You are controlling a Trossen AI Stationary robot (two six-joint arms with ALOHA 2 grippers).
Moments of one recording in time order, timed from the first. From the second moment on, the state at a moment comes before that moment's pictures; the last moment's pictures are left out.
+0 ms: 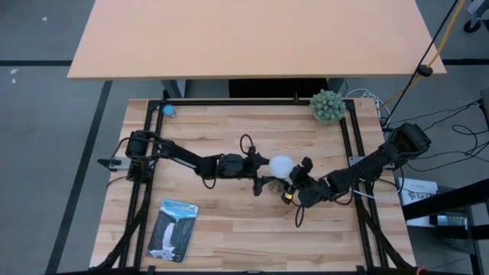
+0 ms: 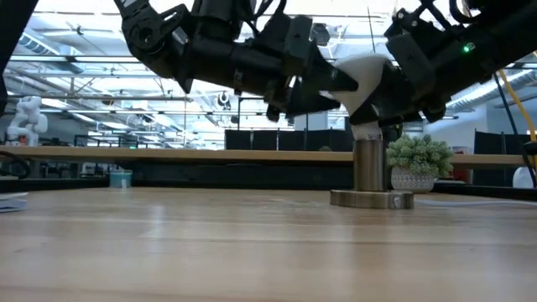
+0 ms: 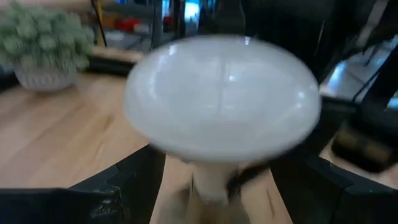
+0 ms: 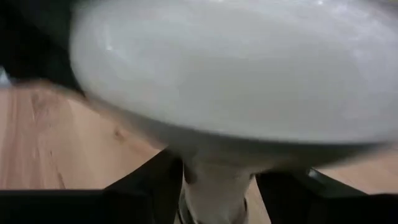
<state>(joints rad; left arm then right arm) -0.06 1.92 0.97 0.81 -0.12 -0.15 0.44 1.46 0.59 0.14 0.87 0.65</state>
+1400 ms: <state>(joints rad) -0.08 1.92 0.97 0.79 -0.09 -0.14 0.45 1.46 0.59 0.12 0.78 0.61</state>
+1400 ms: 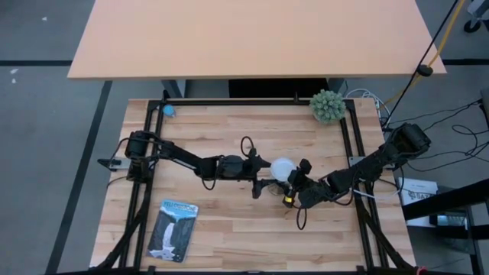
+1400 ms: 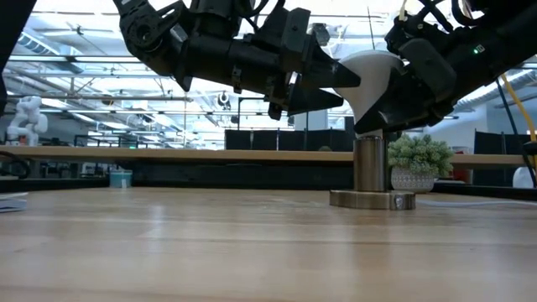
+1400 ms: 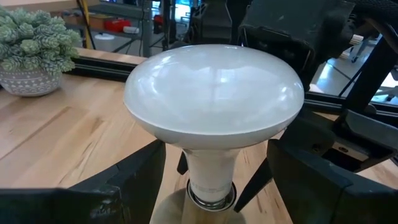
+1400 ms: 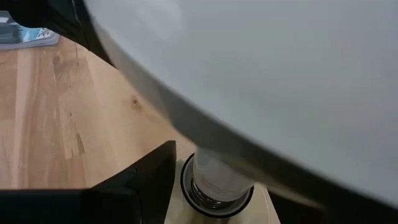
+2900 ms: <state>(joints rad) -0.08 1.92 0.97 0.79 -0.09 -0.15 0.47 1.38 0.59 -0.04 0.80 0.71</state>
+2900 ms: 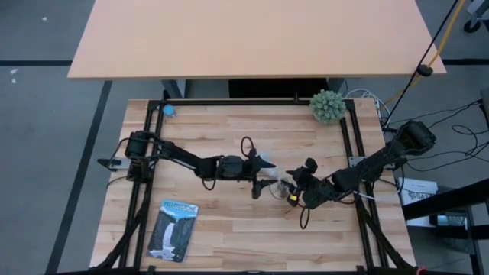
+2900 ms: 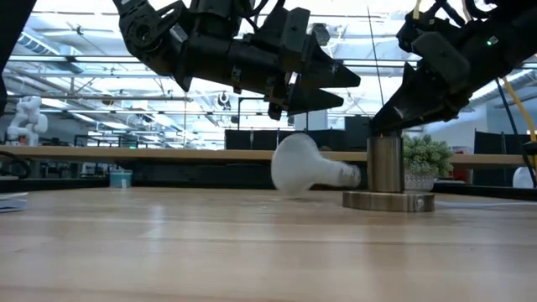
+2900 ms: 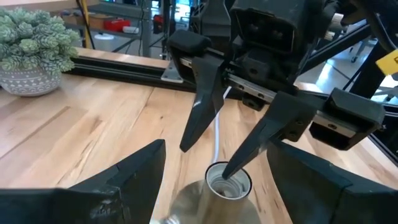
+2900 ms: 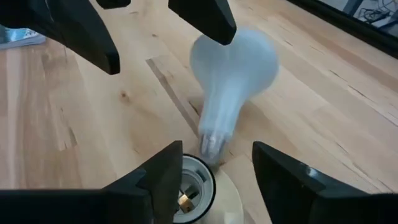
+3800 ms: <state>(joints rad) -0.09 1.40 0.48 0.85 -0.21 -0.15 0.13 1.61 1.05 -0.33 0.29 0.39</state>
